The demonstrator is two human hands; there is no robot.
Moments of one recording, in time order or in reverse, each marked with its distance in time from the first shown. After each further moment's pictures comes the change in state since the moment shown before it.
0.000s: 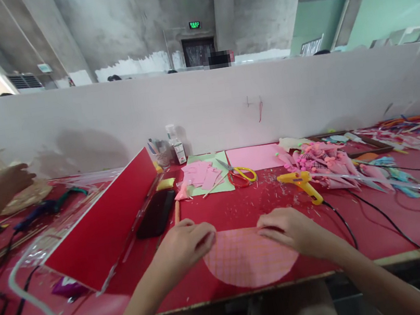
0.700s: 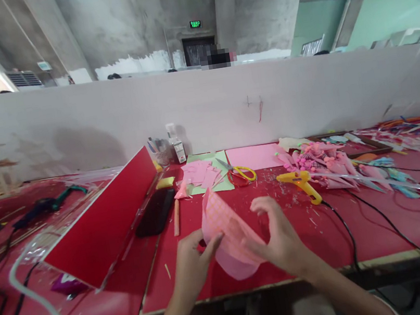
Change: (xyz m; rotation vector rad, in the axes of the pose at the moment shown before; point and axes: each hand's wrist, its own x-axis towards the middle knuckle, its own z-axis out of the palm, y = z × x) left_hand -0.009 0.033 0.044 -0.629 0.294 -0.583; right_hand 0.004 -0.016 0.048 0.211 0.561 0.113
